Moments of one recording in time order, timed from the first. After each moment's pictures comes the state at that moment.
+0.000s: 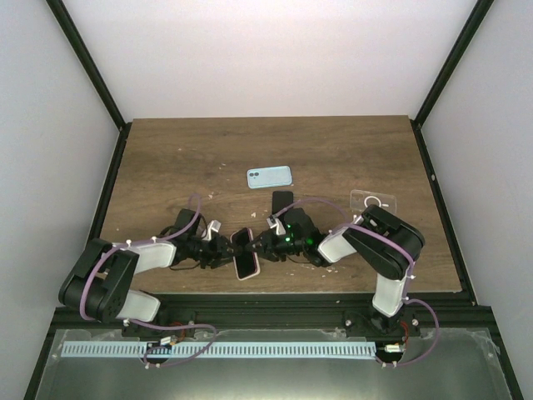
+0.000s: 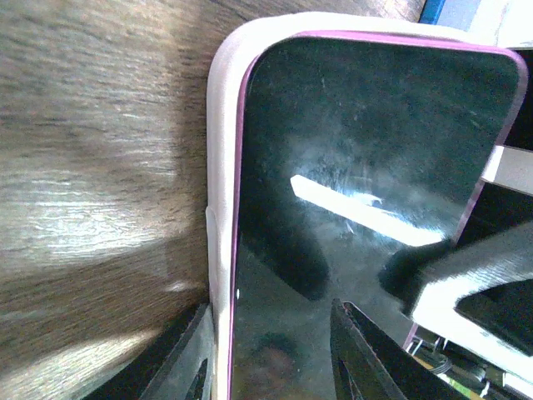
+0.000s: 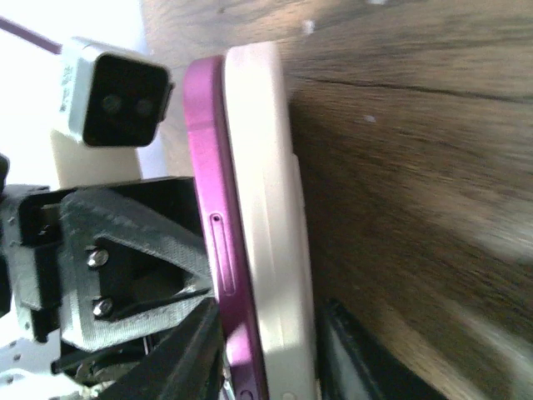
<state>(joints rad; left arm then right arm) -0.38 1.40 0.37 0.02 0.78 -0.87 0.81 1.82 0.58 0.71 -0.64 1.22</state>
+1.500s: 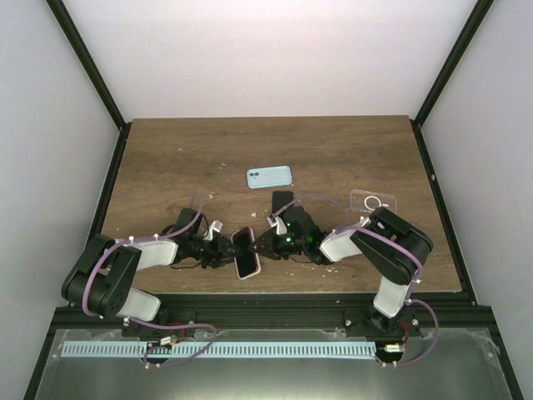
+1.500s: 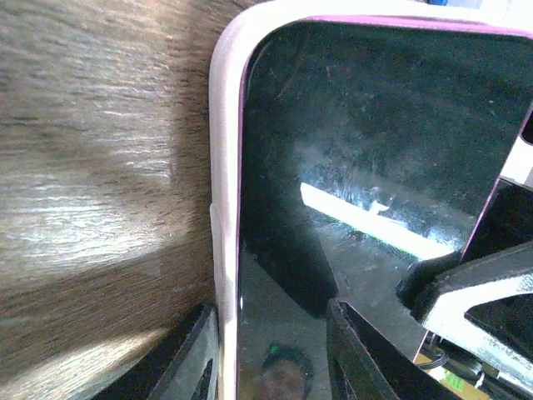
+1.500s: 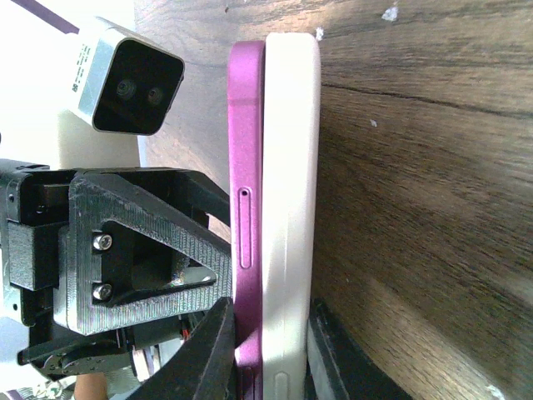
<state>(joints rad) -0.38 1.44 0.39 0.02 0.80 -0.86 0.81 1.76 0.59 0.59 -0.62 1.09</state>
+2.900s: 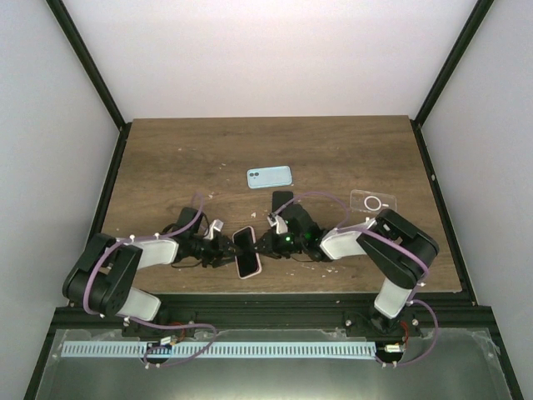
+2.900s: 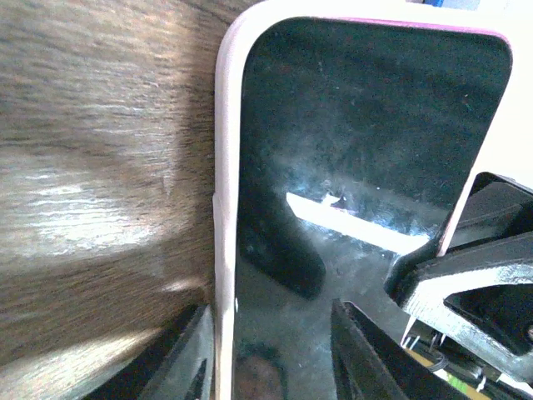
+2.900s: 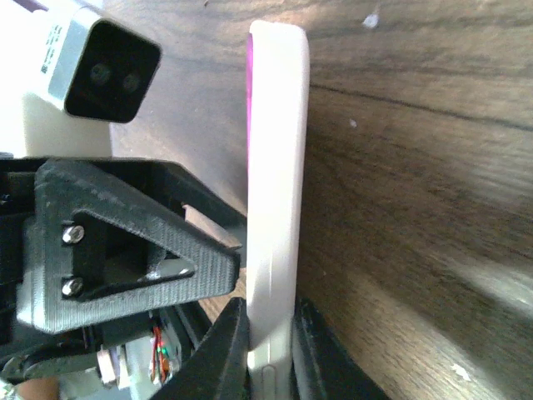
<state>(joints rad) -0.38 1.43 0.40 0.01 0.79 -0.86 0.81 1.71 0.65 0.40 -0.57 0.99</state>
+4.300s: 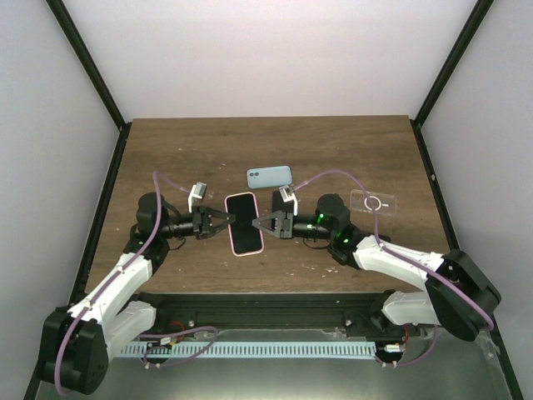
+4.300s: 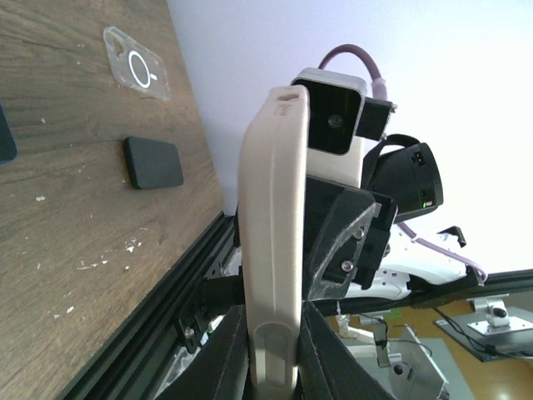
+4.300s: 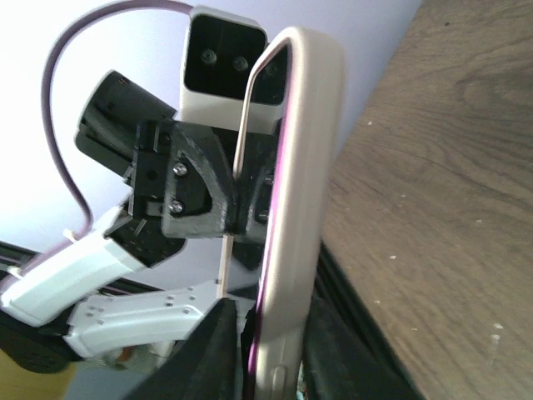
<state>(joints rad) -0.26 0.94 0.44 0.35 1.13 -1.15 0.76 1.25 0.57 0.61 -0.68 1.02</state>
